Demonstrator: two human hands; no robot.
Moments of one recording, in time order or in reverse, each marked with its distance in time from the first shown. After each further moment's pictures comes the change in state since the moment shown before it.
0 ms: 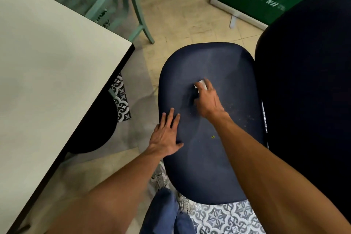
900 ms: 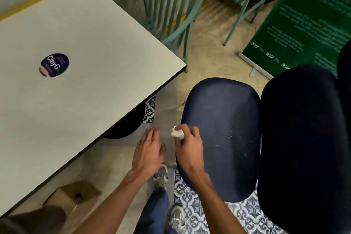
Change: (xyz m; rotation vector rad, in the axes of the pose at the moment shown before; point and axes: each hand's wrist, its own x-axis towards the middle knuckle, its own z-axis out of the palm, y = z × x) left_hand -0.263 0.004 -0.065 -0.265 0.593 -0.333; right_hand -0.285 -0.145 -0.022 0.302 0.129 -0.276
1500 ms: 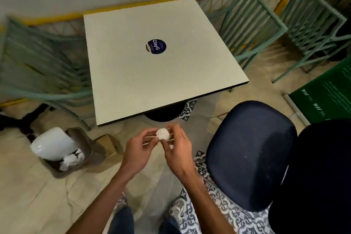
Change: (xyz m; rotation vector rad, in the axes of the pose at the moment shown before) left_hand -0.250 -0.098 -0.133 -0.919 0.383 -0.357; right_hand -0.197 -0.170 0.049 0.202 -0.348 -0.447
